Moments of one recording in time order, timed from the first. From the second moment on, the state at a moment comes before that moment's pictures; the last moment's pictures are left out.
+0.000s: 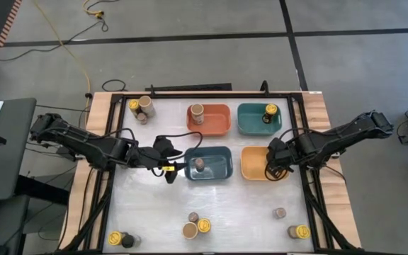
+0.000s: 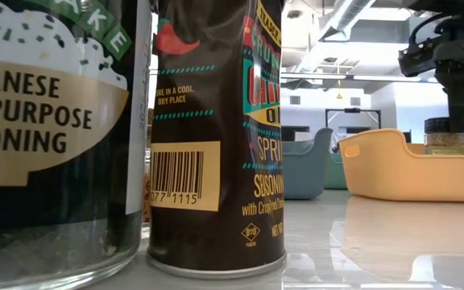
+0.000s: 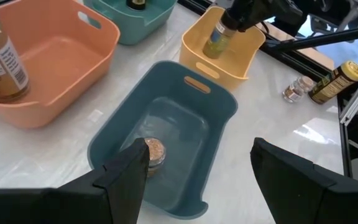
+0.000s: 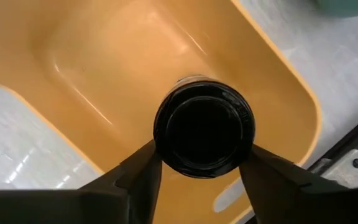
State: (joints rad) left arm -0.29 1.20 0.93 -0.27 -0.46 -0.66; right arm 0.27 1.07 0.78 -1.19 0.18 1.02
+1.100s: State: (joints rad) left arm 0.02 1.09 0.97 -0.44 -0.42 -0.75; right arm 0.32 0.97 0.98 -1.34 0.29 1.08
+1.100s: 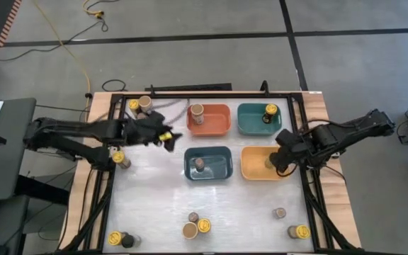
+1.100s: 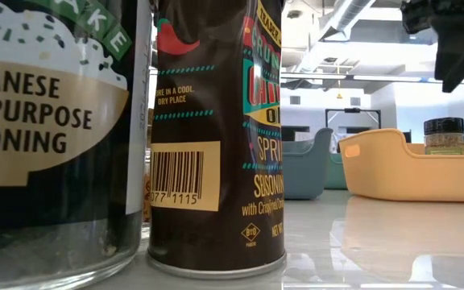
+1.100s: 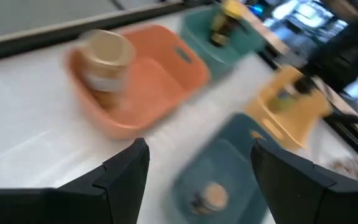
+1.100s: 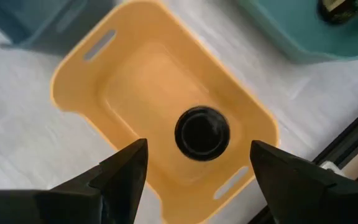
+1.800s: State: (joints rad) left arm 0.85 1.16 1.34 -1.02 0.05 -0.14; right arm 0.30 0.92 0.98 -1.33 0.39 1.20
